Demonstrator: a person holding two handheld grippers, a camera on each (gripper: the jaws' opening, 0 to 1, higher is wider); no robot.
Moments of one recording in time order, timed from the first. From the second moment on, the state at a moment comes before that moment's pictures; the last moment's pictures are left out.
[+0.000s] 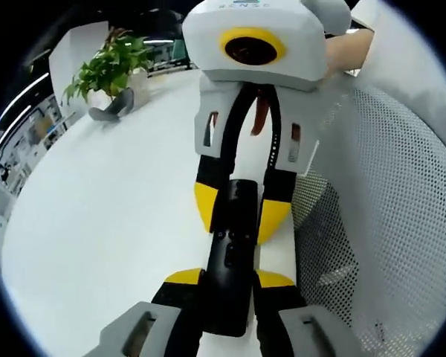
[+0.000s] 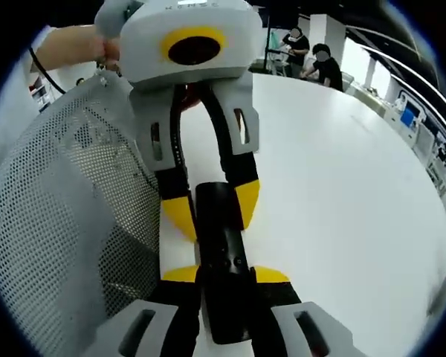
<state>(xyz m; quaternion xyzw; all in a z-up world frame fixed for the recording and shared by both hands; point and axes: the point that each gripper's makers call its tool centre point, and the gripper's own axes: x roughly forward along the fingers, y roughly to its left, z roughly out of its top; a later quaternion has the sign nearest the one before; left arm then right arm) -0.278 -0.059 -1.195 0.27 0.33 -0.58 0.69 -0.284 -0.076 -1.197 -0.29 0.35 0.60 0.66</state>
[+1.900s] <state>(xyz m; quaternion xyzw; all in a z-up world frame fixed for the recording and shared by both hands) -0.240 0.035 -1.012 -0.08 -0.03 -0.26 0.96 -0.278 -0.075 -1.195 -0.25 0.34 0.59 0.69</state>
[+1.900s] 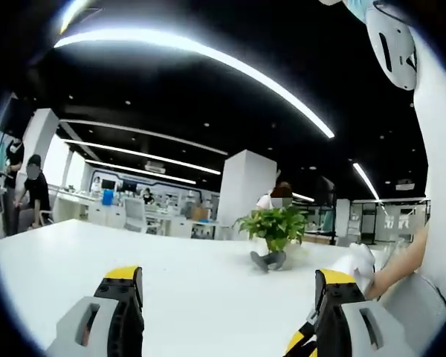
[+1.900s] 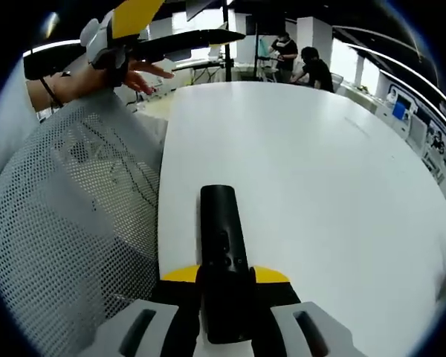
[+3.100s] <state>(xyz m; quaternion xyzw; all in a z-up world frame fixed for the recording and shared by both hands) -0.238 0.039 -1.021 -0.08 0.00 -0.26 0.96 -0.200 -0.087 -1.196 -0.29 0.37 0.58 0.67</state>
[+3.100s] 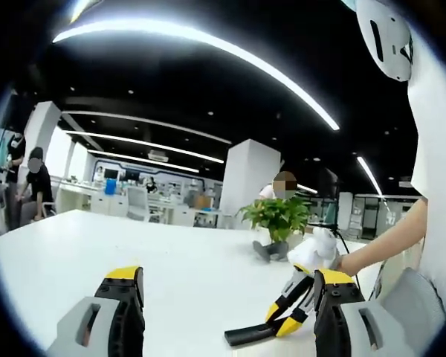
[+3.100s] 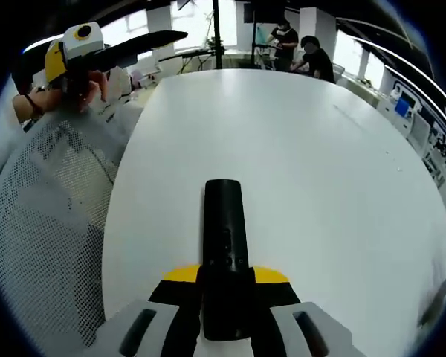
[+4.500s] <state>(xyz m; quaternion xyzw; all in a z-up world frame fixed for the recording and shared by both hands) -0.238 0.040 -1.029 -0.08 0.02 -0.25 0.96 -0.098 -0.099 -1.198 -0.32 0.37 0.57 0.66</state>
